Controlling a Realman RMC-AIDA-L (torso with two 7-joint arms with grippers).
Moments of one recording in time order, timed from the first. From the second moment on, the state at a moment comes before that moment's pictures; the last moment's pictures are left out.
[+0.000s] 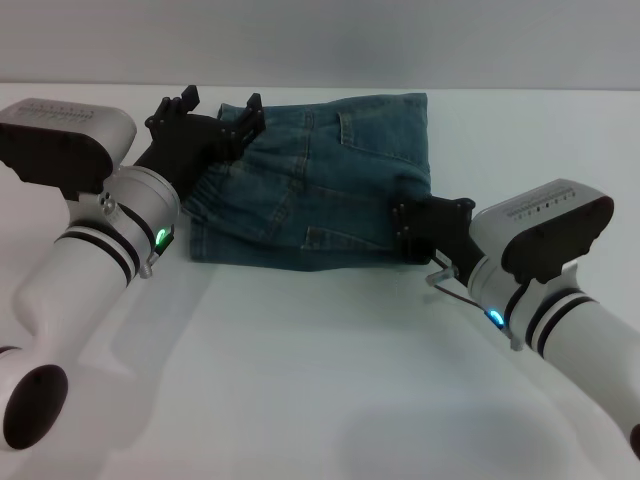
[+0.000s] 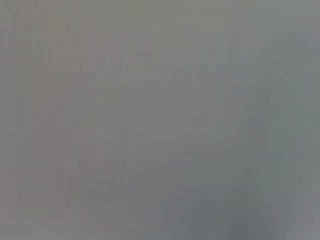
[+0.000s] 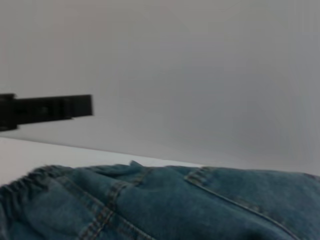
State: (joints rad) left arm -0.45 -2.07 -1.02 -0.68 2.45 0.56 -0.02; right arm 0.59 2.08 0.46 0.50 -2.01 -0.64 0.01
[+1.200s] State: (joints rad) left arm -0.45 -2.07 -1.01 -0.40 2.44 0.86 -0.03; right arm 0.29 2.07 0.77 0.30 -2.13 -1.34 0.00
